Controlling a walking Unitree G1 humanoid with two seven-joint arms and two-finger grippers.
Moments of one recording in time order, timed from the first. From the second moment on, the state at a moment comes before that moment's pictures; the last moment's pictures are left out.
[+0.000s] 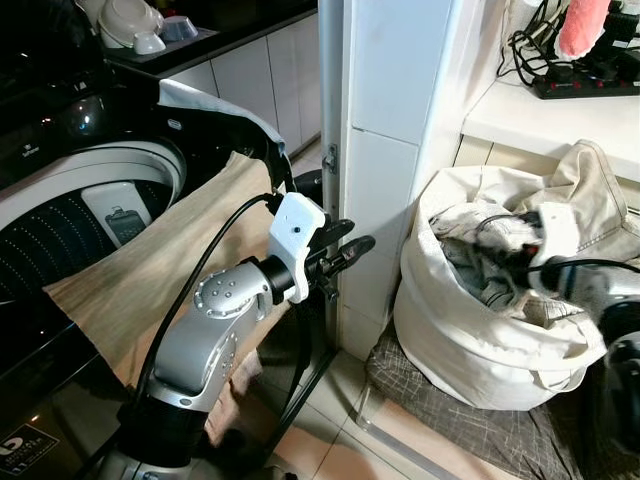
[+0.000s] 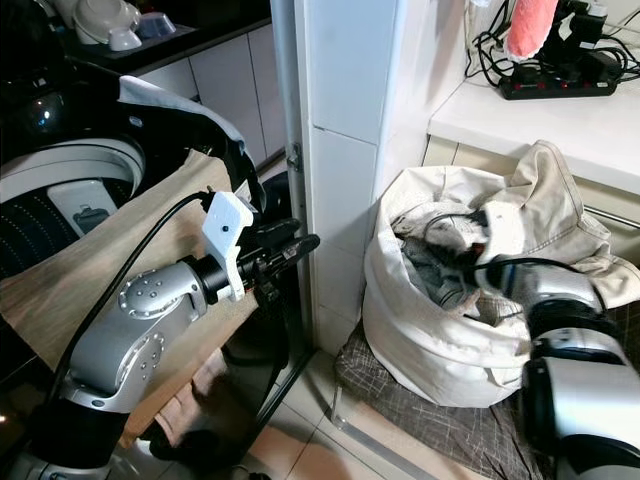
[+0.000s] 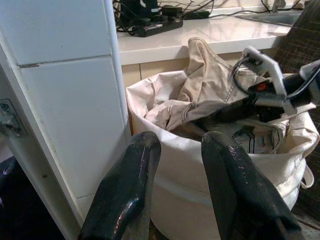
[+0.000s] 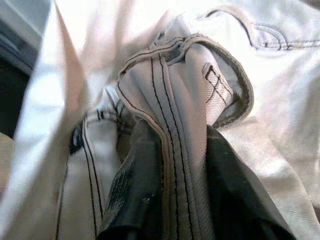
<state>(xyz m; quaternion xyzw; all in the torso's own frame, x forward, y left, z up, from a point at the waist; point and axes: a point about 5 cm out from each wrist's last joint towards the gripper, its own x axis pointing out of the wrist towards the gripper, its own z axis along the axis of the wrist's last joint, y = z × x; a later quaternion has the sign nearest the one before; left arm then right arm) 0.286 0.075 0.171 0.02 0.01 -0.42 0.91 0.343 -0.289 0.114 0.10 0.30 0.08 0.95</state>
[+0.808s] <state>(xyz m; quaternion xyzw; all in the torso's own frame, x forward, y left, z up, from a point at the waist) 0.307 0.043 0.259 -0.12 -0.15 -0.43 0.88 0.330 -0.230 0.365 0.22 -0.06 0.38 0.90</state>
